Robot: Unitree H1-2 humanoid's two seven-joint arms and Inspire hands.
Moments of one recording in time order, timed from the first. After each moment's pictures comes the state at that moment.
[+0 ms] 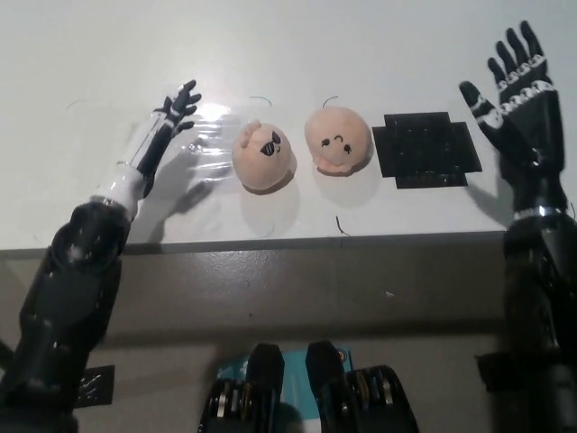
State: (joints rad) left_arm -0.77 0.27 -0.03 0.82 0.03 -0.36 -0.15; right_arm -0.65 -0.07 -0.23 0.44 0.30 -0.35 0.15
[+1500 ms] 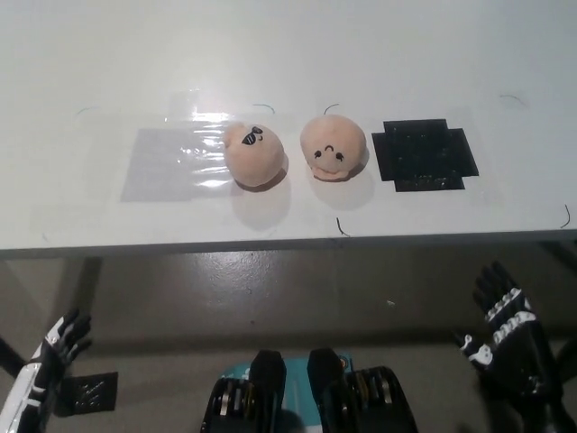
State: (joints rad) left_arm 0.13 0.33 0.12 0.11 -0.13 -0.41 -0.20; right_arm -0.03 -0.09 -0.05 0.23 0.29 -0.31 0.20
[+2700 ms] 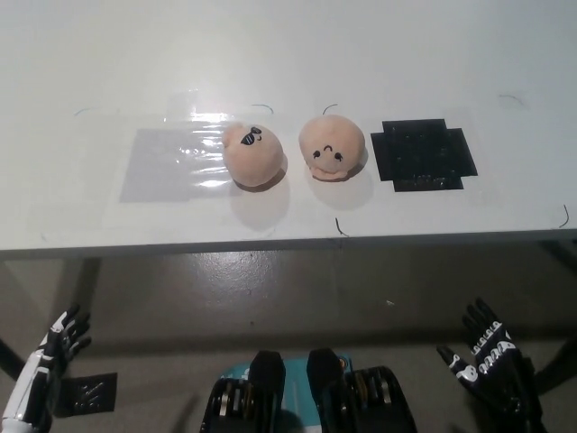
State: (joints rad) left_arm -0.02 0.33 0.13 0.41 -0.13 -0.43 -0.20; right_arm -0.09 -0.08 -0.07 0.51 0.31 -0.39 0.23
